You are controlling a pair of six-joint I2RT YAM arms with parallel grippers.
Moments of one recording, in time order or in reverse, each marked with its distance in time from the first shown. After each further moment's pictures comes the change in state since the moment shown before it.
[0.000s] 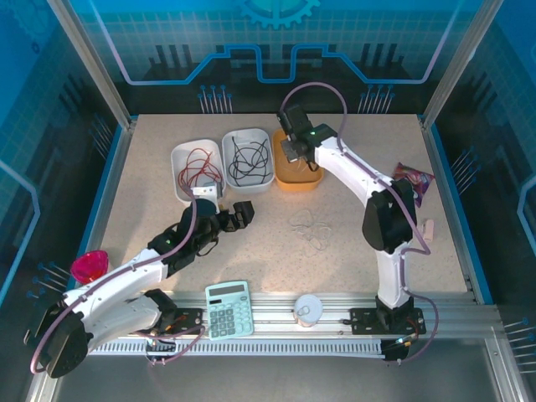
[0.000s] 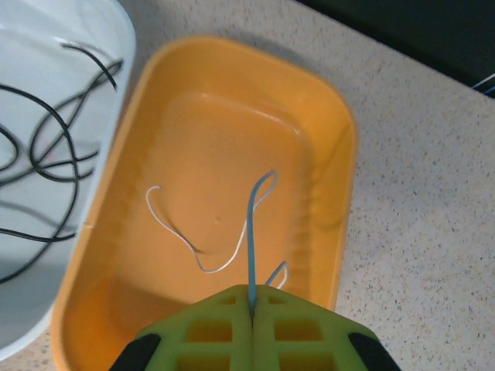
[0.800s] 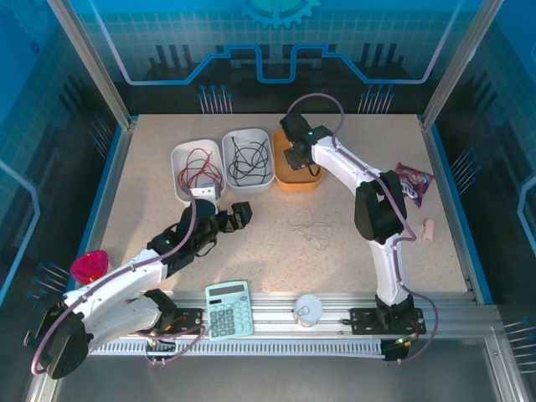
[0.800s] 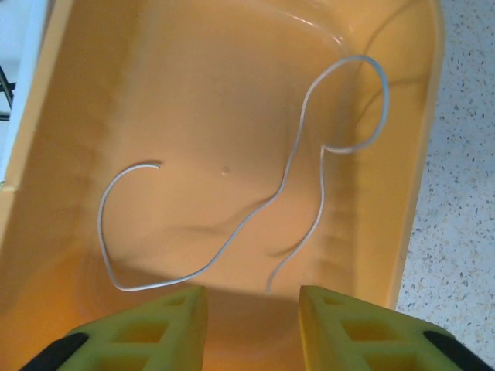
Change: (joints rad) left arm 0.014 -0.003 -0.006 -0.021 -0.011 0.001; right arm -0.041 0.115 0.030 -0.075 -0.104 0.045
